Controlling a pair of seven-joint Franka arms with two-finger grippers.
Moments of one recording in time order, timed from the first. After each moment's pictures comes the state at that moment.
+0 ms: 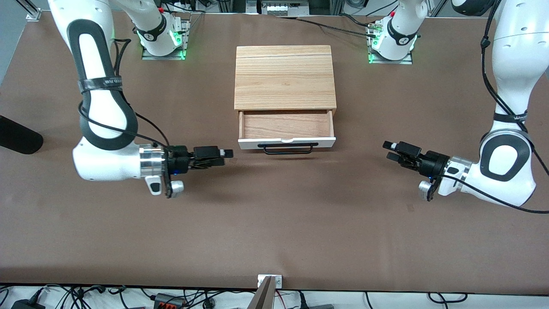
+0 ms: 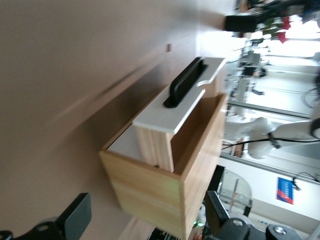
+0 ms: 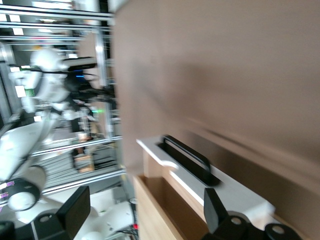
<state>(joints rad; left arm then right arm) 0.19 0.71 -0.16 -1.36 -0.73 1.35 0.50 0.34 0.58 -0.15 -1.45 1.18 1.74 -0.28</state>
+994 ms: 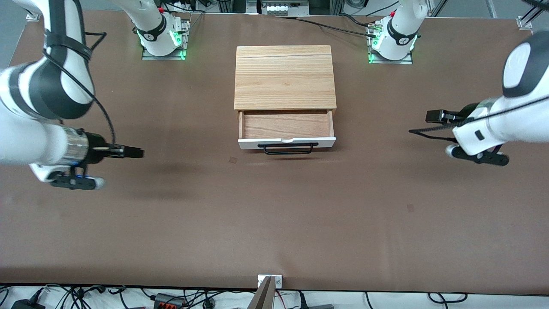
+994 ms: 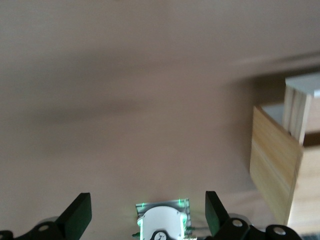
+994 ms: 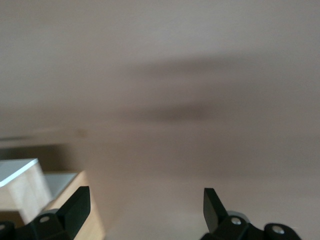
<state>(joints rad) 0.02 0.30 -0.15 -1.33 0.04 1.29 -0.07 0.28 0.46 -0.27 -1.27 0.23 1.53 0.12</state>
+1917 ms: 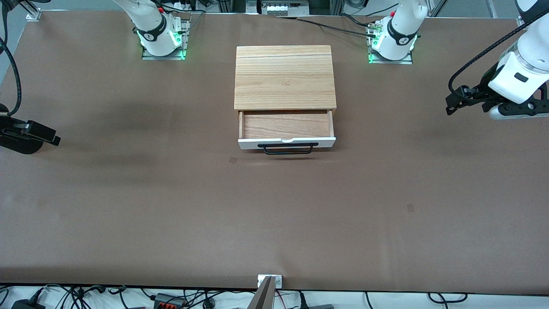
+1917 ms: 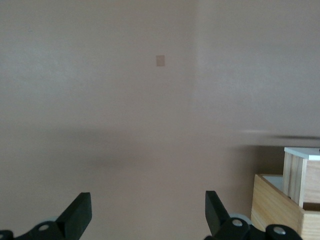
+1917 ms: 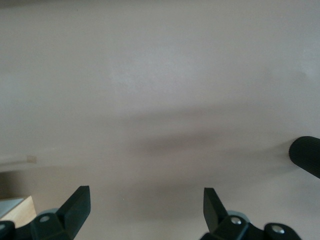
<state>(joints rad) -0.01 -0.08 -0.06 -1.78 0.01 1.70 -0.14 0.01 0.29 -0.08 -1.29 0.01 1.55 0.04</state>
